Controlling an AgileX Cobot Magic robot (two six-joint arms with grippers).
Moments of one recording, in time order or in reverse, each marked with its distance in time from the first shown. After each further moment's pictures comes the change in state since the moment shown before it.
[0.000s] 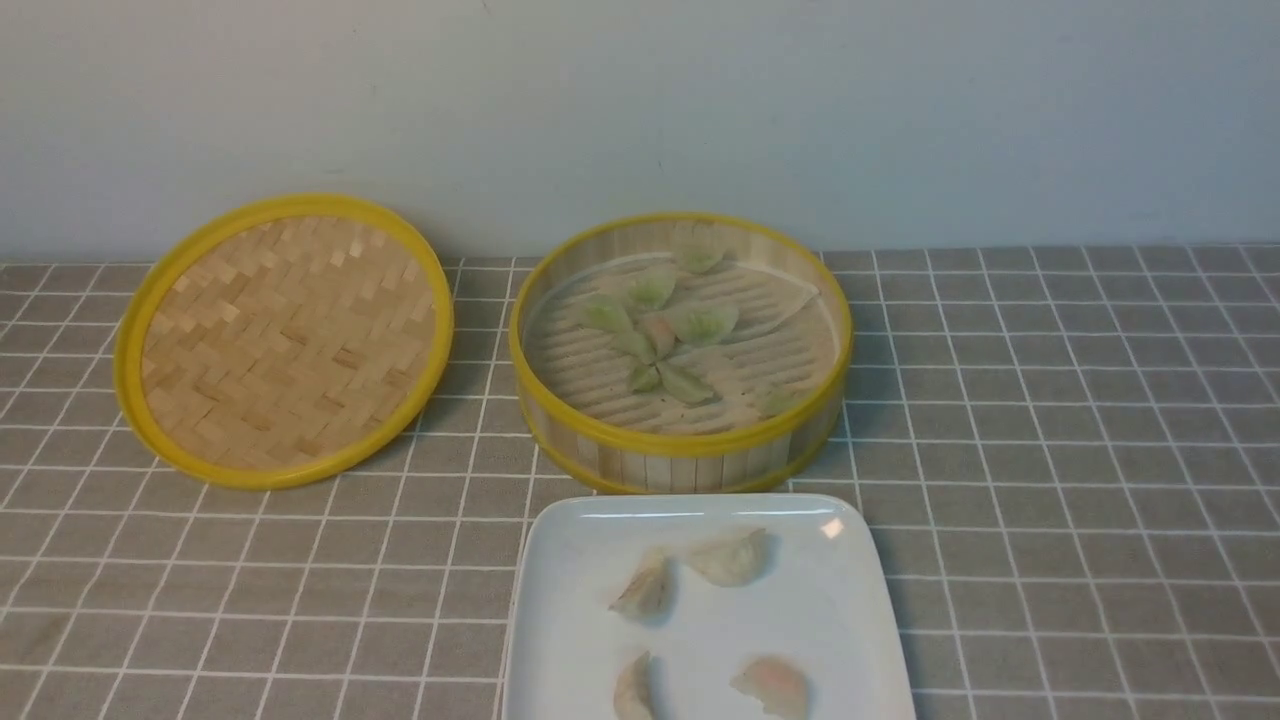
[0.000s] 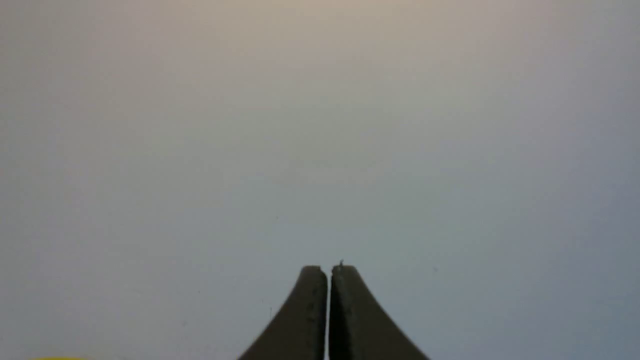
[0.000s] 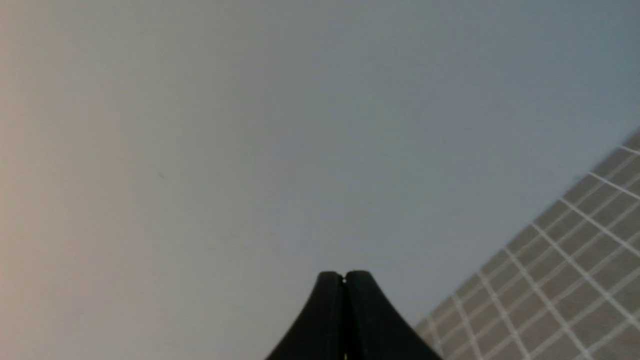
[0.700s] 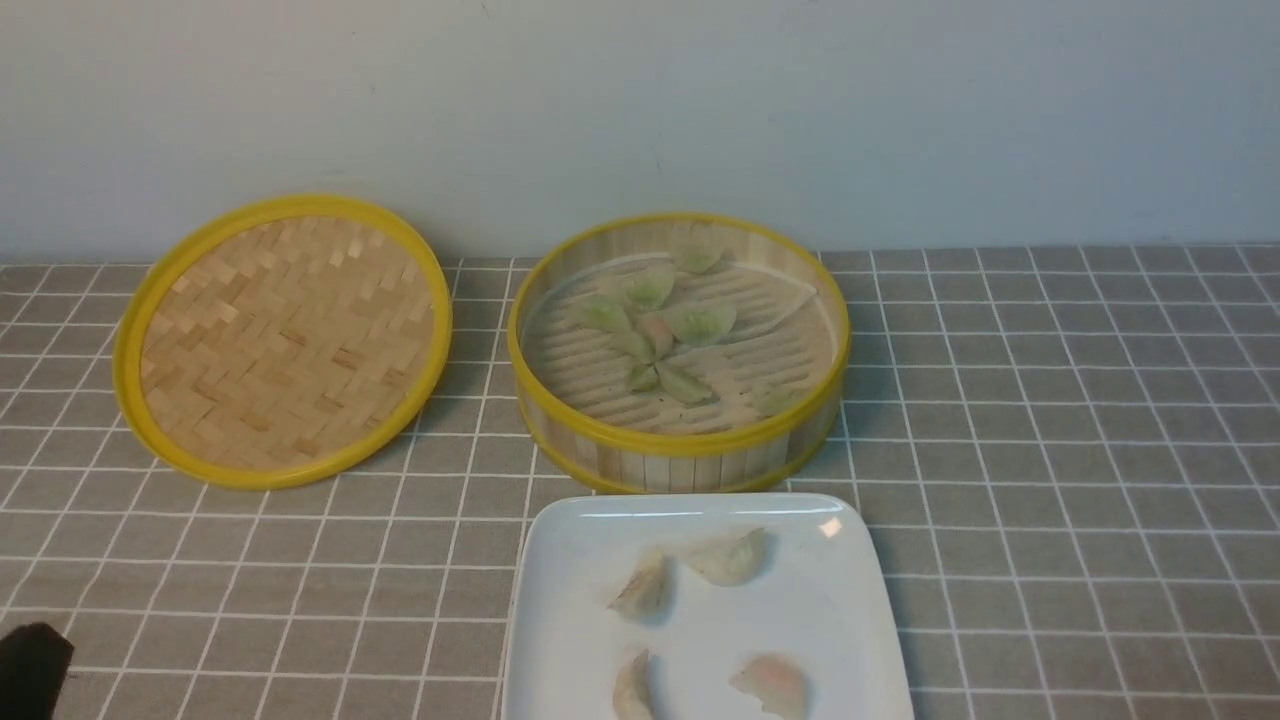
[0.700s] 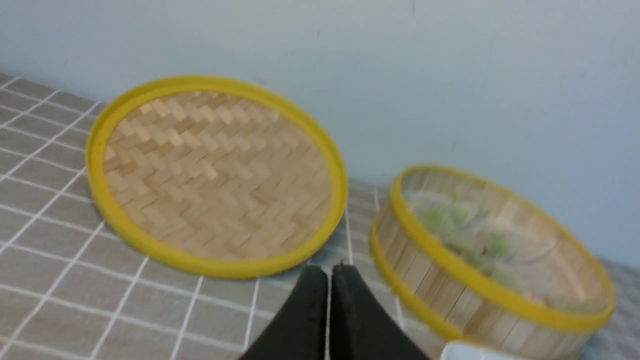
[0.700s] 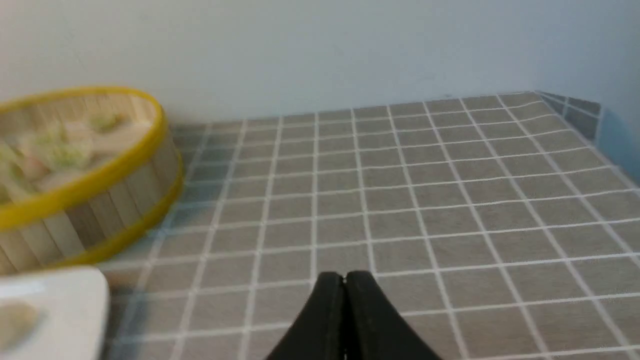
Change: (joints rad) right arm 0.001 -0.005 0.116 -0.450 0.211 -0.124; left arm 0.000 -0.148 0.455 0.059 0.063 0.072
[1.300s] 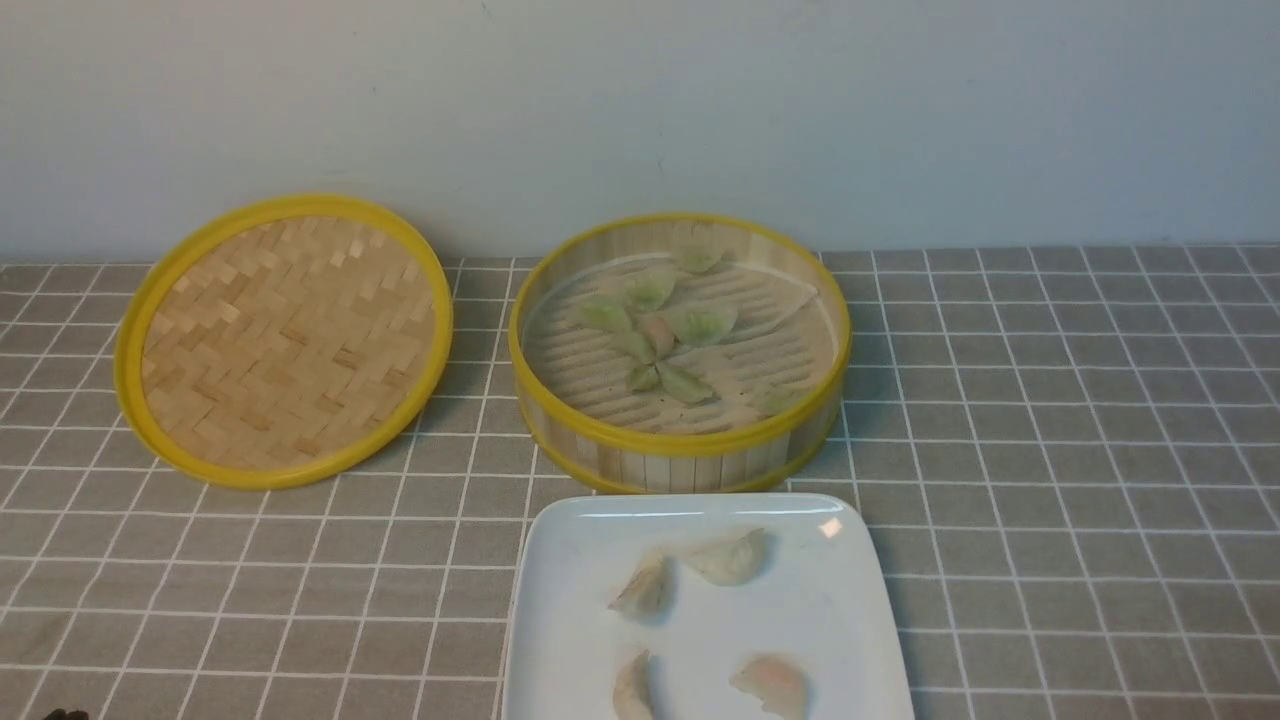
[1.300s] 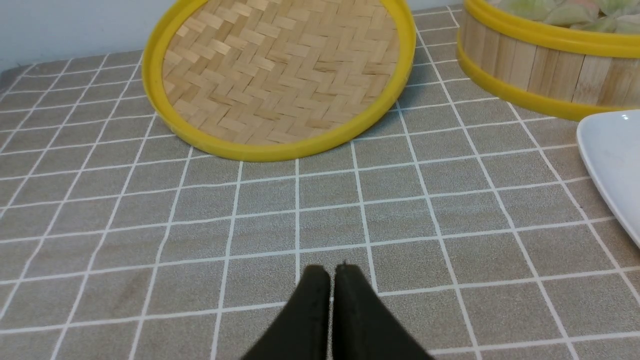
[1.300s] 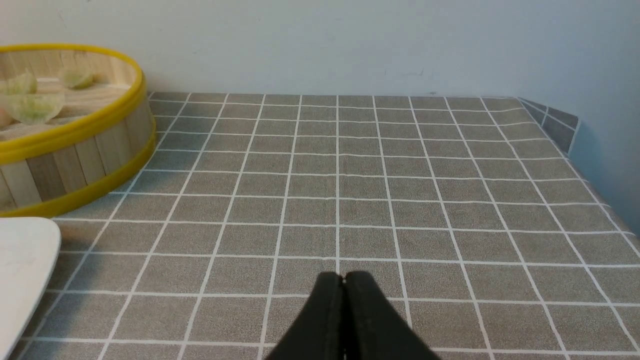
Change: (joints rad) right arm 0.000 0.000 -0.007 -0.169 0.094 -0.103; left arm 0.000 0.000 0.000 0.334 0.301 0.164
